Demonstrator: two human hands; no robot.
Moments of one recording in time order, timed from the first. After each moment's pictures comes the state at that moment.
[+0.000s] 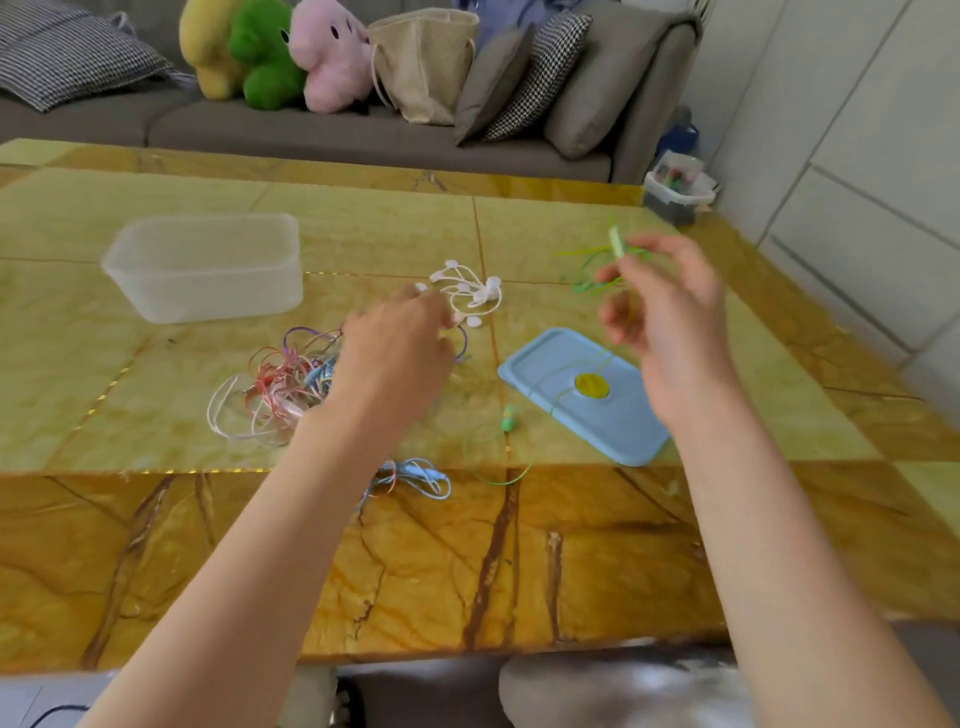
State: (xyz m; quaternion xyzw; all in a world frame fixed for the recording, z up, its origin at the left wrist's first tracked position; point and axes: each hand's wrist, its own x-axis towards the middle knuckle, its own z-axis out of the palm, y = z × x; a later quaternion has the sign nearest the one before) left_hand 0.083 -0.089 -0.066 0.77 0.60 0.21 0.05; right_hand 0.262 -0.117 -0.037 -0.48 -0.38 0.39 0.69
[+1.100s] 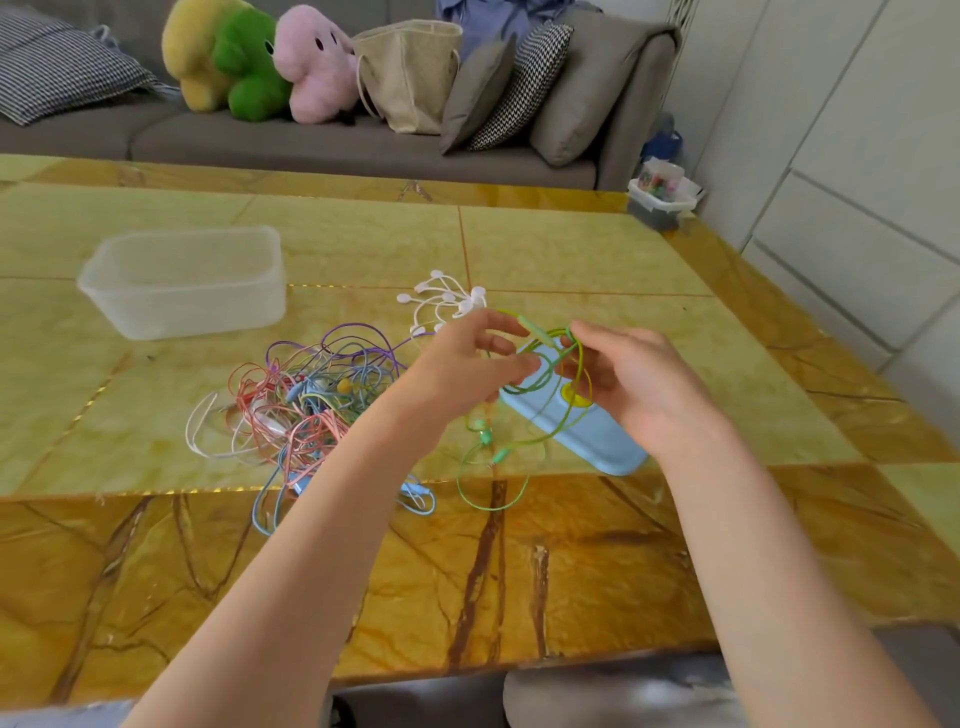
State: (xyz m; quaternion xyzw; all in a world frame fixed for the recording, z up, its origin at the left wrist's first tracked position) left_hand 0.125 -0.099 -0.063 0.61 0.45 0.37 0.53; right_hand 0.272 -0.118 -0.058 -0.57 -0.35 0.51 0.54
